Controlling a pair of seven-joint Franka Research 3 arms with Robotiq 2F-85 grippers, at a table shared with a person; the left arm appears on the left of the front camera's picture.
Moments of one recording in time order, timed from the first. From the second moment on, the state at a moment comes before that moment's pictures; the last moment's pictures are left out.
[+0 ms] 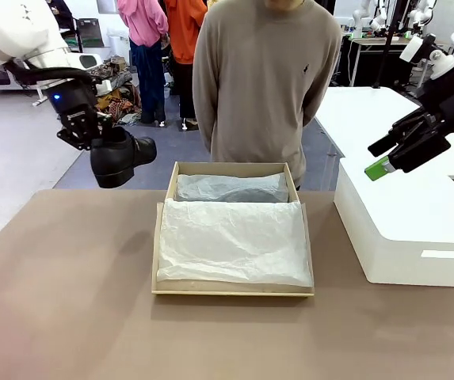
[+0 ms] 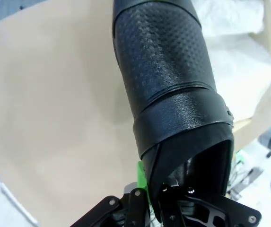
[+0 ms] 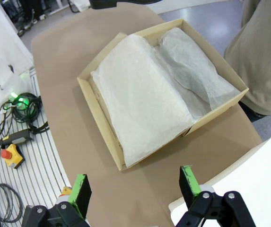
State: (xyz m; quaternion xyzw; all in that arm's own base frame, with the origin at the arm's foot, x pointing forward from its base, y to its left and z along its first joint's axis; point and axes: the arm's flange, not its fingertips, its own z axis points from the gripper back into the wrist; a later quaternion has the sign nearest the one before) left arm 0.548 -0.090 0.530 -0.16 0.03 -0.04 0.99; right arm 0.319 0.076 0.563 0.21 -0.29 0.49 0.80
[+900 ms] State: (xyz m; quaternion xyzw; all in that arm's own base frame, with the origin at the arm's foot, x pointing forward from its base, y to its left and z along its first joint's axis) left arm 0.549 -0.100 0.525 -0.14 0.02 -0.01 0.99; right arm 0.319 0.076 0.563 0.21 -0.29 0.49 0.80
